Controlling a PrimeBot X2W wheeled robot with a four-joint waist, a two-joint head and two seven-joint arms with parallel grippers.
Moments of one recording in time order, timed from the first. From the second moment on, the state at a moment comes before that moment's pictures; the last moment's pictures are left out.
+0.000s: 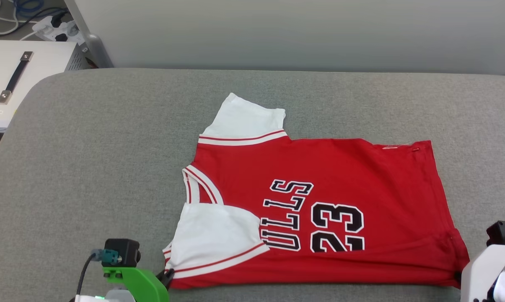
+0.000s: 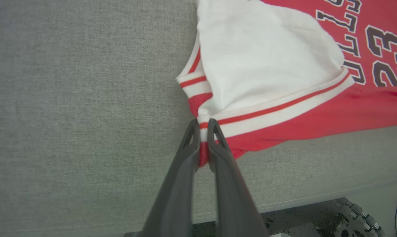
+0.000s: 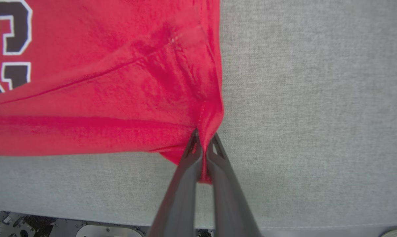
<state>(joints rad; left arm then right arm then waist) -0.05 0.61 -0.63 -0.02 -0.92 0.31 0.27 0.05 -0.21 -0.19 0.00 0.27 0.13 0.84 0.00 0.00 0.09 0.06</state>
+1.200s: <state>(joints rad) -0.09 0.58 -0.66 0.09 -0.90 0.23 0.20 0.05 -0.21 -0.13 0.02 0.29 0.13 0.71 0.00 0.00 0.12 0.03</state>
